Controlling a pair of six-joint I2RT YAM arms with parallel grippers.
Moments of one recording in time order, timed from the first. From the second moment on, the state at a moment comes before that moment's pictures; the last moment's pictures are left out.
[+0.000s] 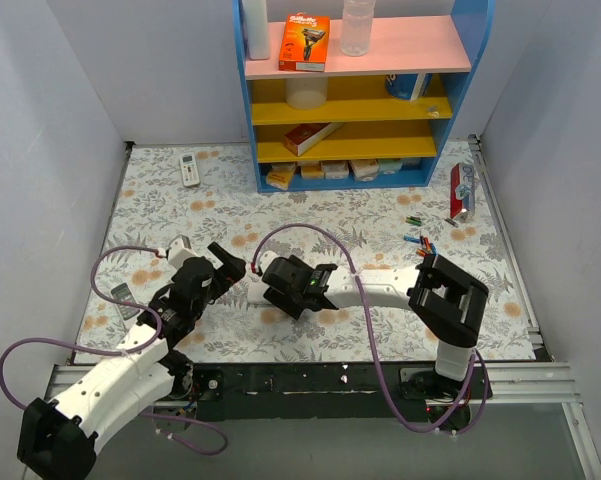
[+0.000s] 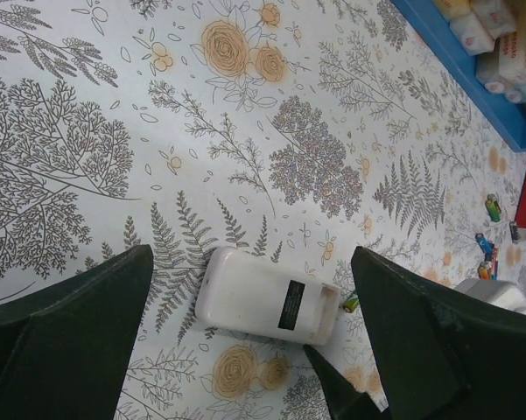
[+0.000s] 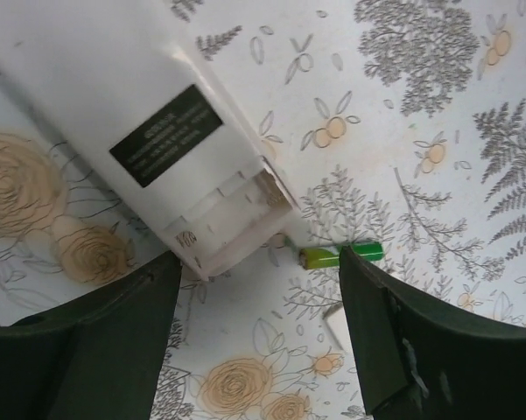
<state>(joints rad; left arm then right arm) -0.54 0.69 0.39 -0.26 -0.36 -1.01 1.19 1.81 1.13 -0.38 0.35 0.05</state>
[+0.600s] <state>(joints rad) -0.50 0.91 0.40 -0.20 -0.17 -0.85 1.01 1.76 1.27 -0.56 0.29 0.24</state>
